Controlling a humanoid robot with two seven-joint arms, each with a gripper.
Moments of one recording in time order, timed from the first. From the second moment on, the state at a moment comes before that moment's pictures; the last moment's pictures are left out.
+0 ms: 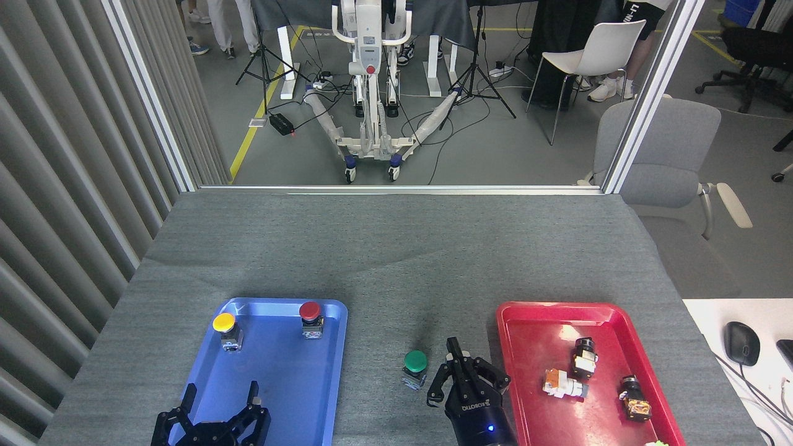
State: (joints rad) left arm 0.20 0.17 -0.15 -1.62 -1.34 0.21 0.18; right arm 0.02 0.19 0.21 -1.42 1.65 0.01 -0.11
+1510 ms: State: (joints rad) left arm 0.20 0.17 -0.15 -1.62 -1.32 0.21 0.18; right arm -0.11 0.24 0.32 -1.11 1.64 0.11 -0.14
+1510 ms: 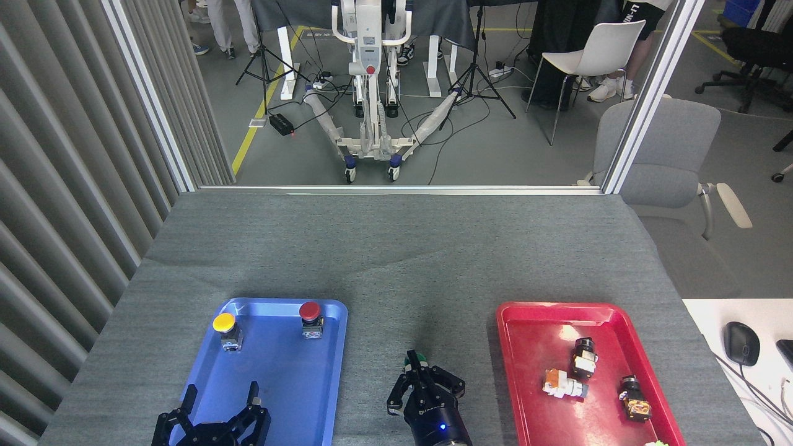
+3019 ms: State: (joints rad) left arm 0.20 0.17 -0.15 -1.62 -1.32 0.21 0.18; right arm 0.08 0.15 0.09 -1.43 1.63 0.17 -0.14
